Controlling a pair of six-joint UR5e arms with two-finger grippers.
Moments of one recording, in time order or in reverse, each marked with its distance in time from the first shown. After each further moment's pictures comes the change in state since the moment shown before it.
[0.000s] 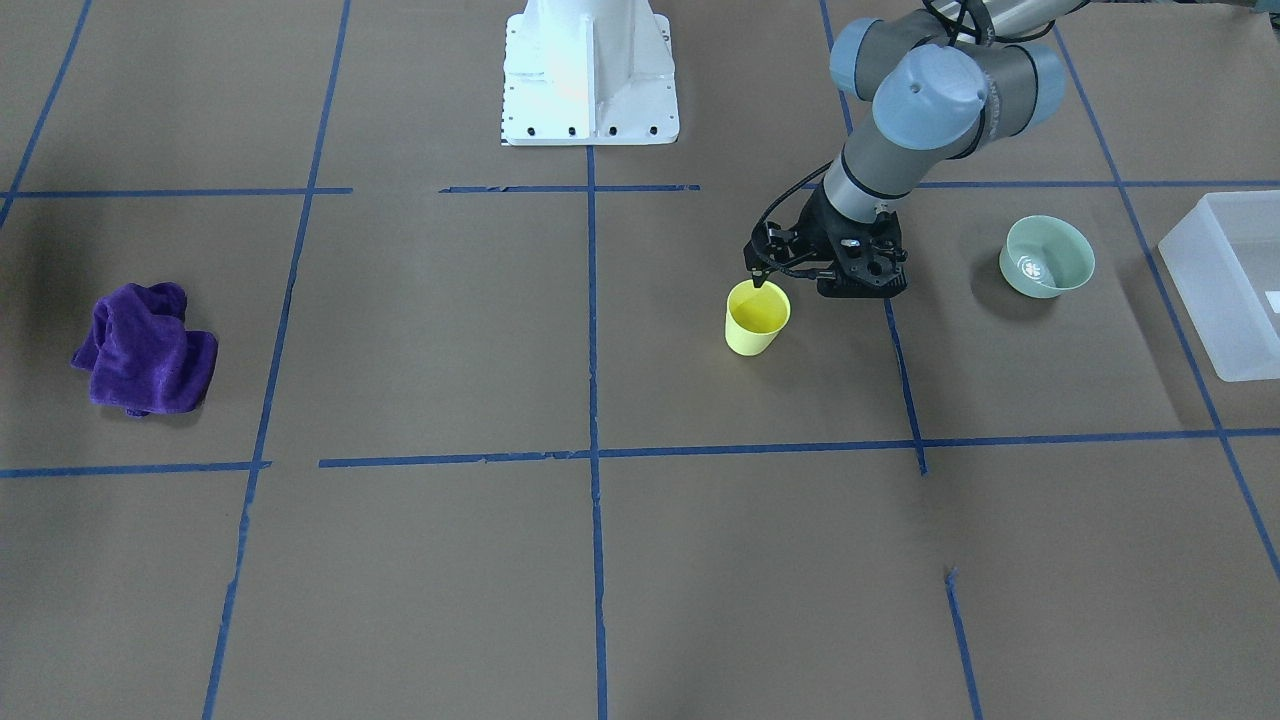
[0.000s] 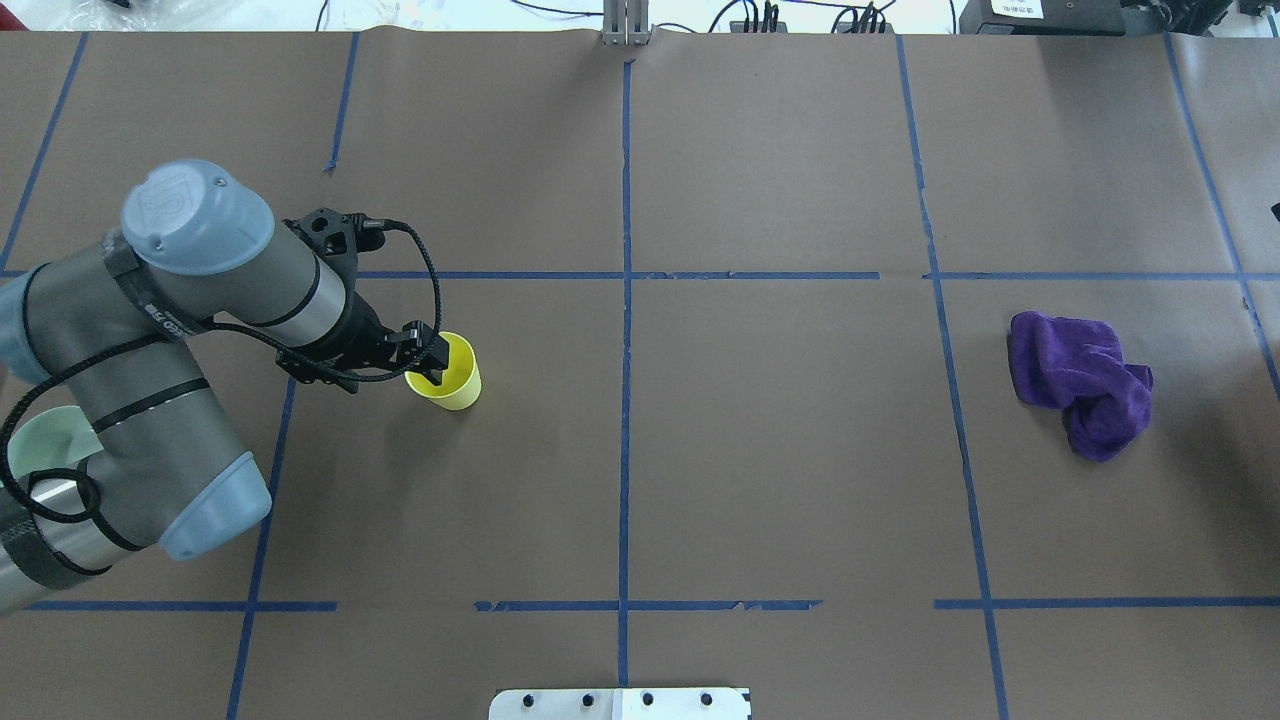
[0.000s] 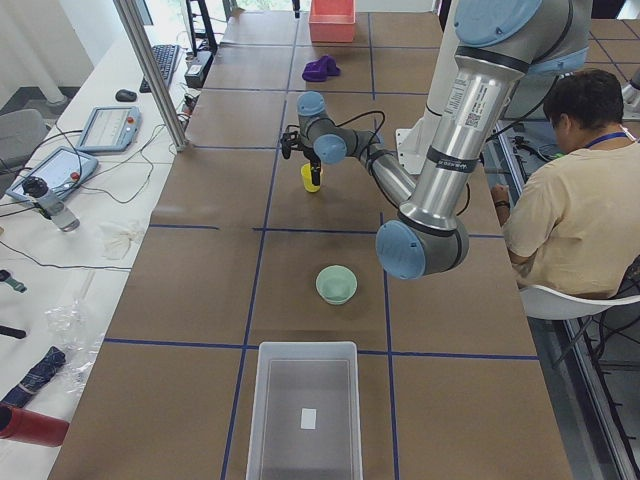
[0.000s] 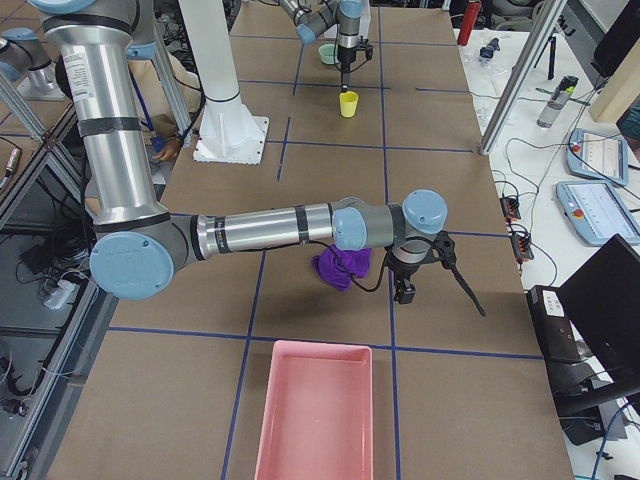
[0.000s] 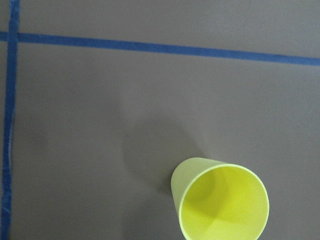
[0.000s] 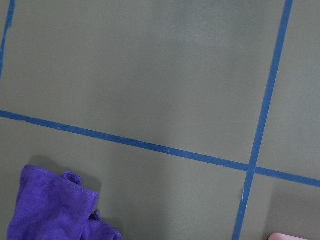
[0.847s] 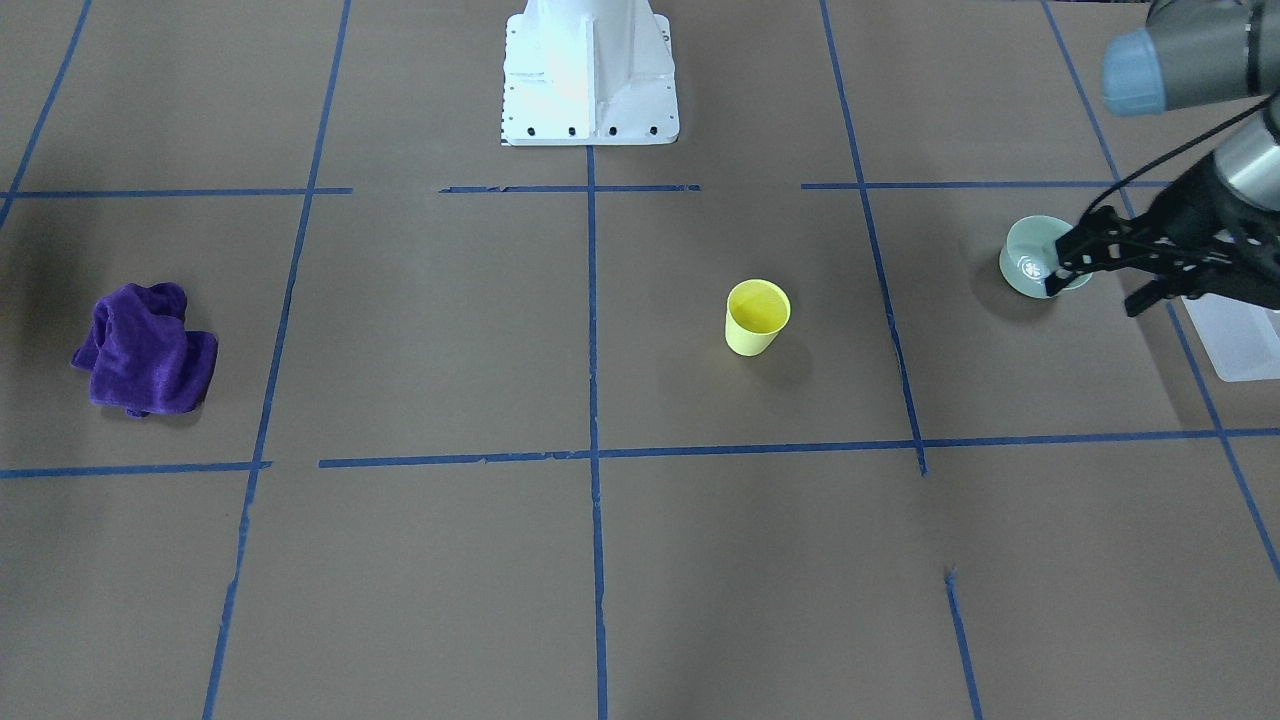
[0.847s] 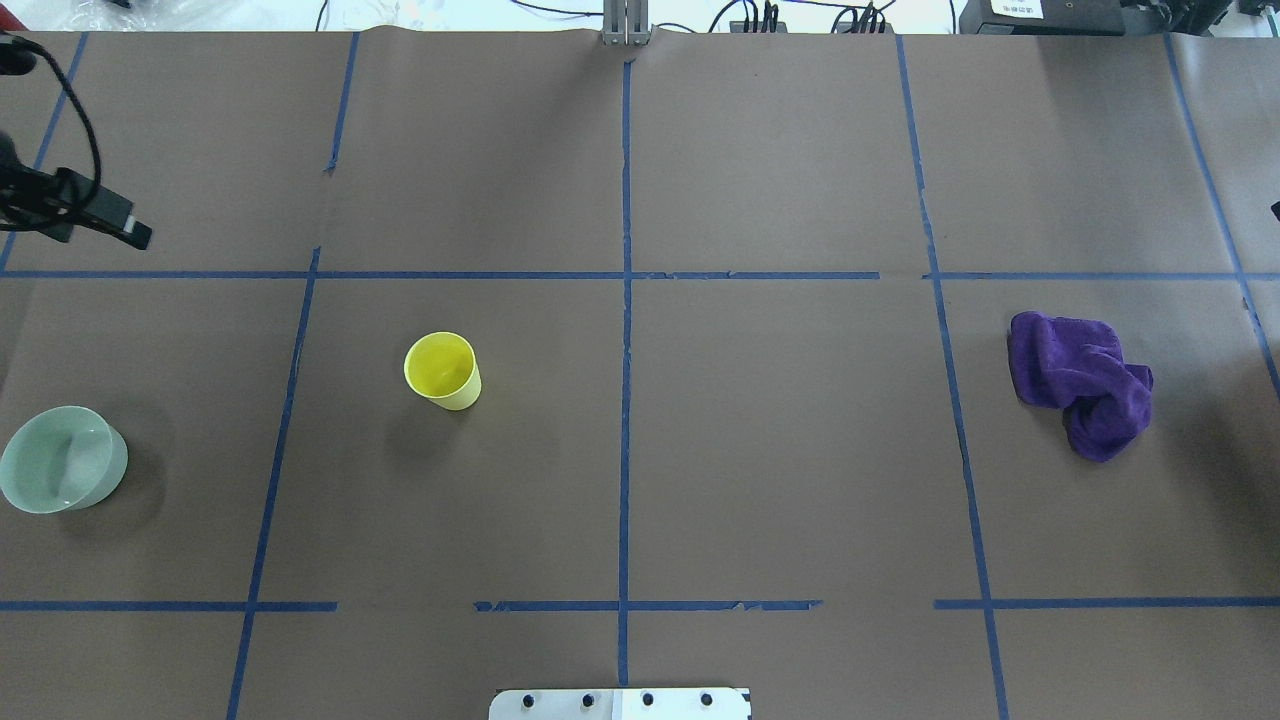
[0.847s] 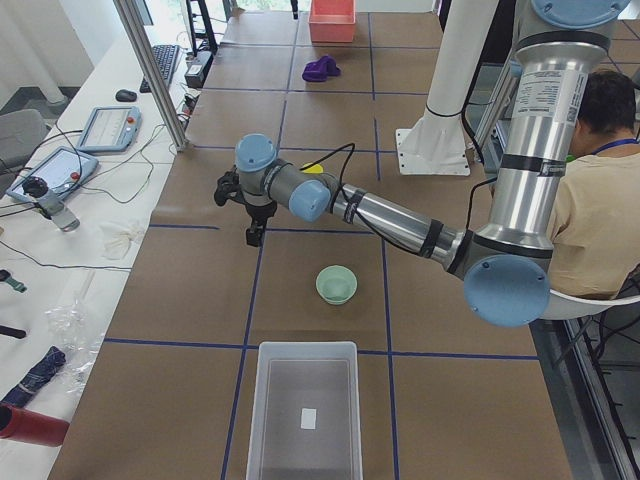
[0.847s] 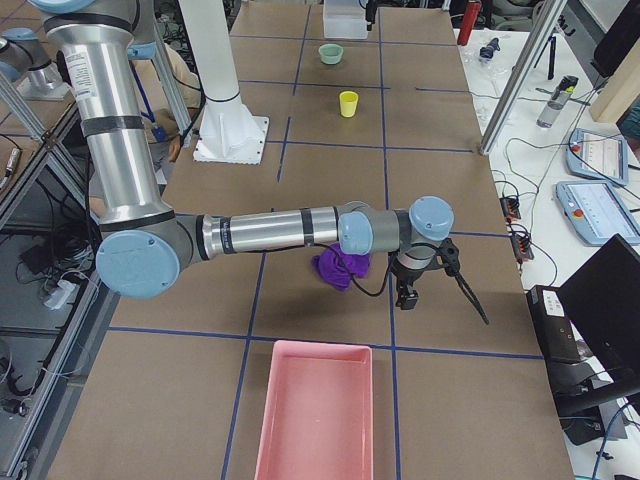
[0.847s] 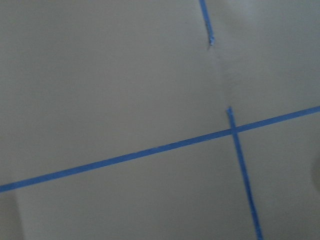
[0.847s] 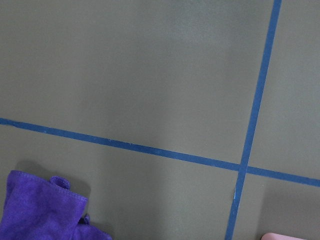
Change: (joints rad) left arm -0.437 0.189 -0.074 0.004 -0.260 0.516; right arm 0.001 0.019 -0.041 -0.002 -0.011 0.001
